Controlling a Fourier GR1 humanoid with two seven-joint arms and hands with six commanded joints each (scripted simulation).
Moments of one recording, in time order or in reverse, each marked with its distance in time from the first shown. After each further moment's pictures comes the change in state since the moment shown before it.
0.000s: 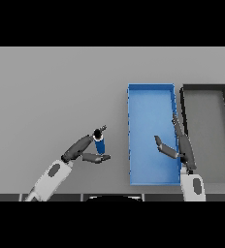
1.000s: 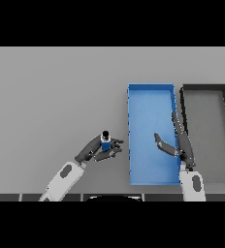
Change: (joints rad) left arm 0.003 -0.162 0.001 0.010 0.050 0.031 -0.129; right arm -0.034 0.003 -0.005 0.023 -0.003 -0.001 0.017
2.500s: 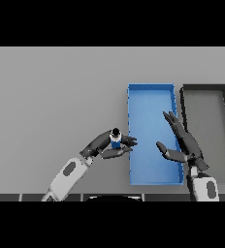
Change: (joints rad) left arm -0.063 -0.071 0.024 -0.207 -0.027 -0.103 0.133; right arm 0.021 -0.110 0.007 -0.320 -0.334 0.200 0.176
